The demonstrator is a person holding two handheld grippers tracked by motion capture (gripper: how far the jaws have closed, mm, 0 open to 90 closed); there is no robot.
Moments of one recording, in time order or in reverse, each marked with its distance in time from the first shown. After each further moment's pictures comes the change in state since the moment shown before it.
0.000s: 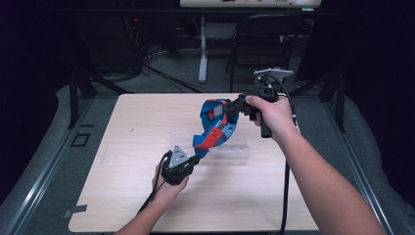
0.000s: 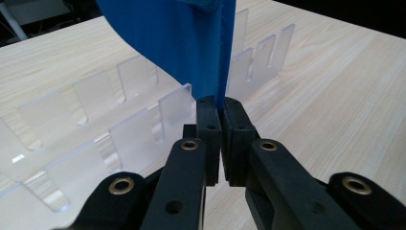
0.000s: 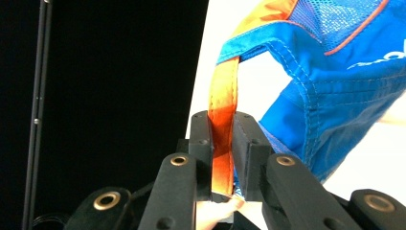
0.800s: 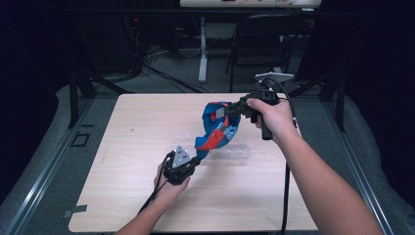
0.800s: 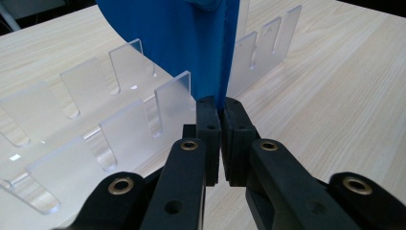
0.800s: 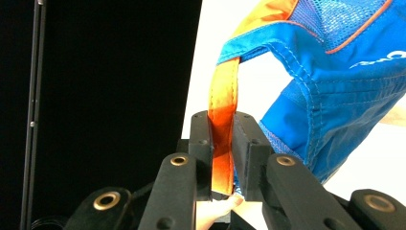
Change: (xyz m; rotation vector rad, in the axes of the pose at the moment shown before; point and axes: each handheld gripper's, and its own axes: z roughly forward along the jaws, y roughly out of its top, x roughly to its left) left arm -0.001 -0.005 0.012 0.043 -0.001 0.020; right arm -0.013 0.000 0.002 0.001 -0.009 0.013
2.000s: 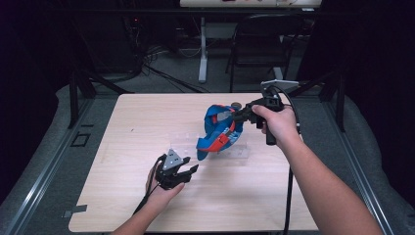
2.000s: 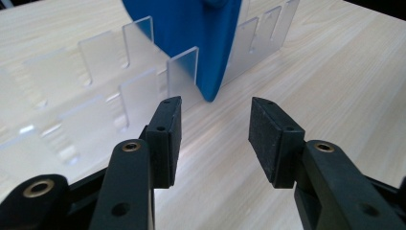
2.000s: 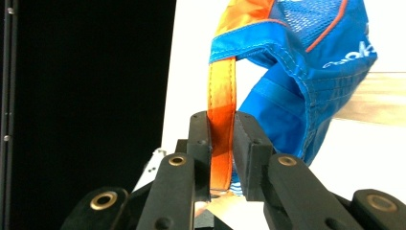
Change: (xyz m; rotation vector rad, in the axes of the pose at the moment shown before) left arm 0.007 -0.009 -0.026 0.023 -0.016 -0.060; right arm -0.027 -0.003 -0.003 -0.017 -0.066 0.025
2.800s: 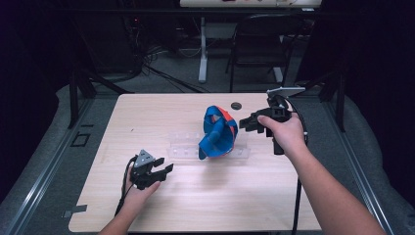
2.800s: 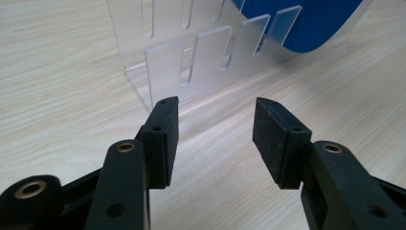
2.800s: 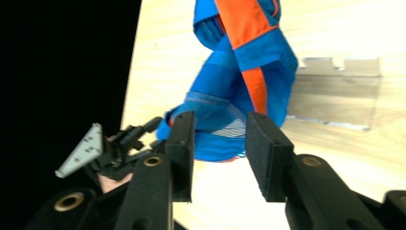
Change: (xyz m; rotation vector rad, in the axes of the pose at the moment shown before) left arm 0.054 -0.035 -0.033 0.042 0.092 -0.142; right arm -0.016 -0.020 -0.006 -0.049 -0.141 -0.089
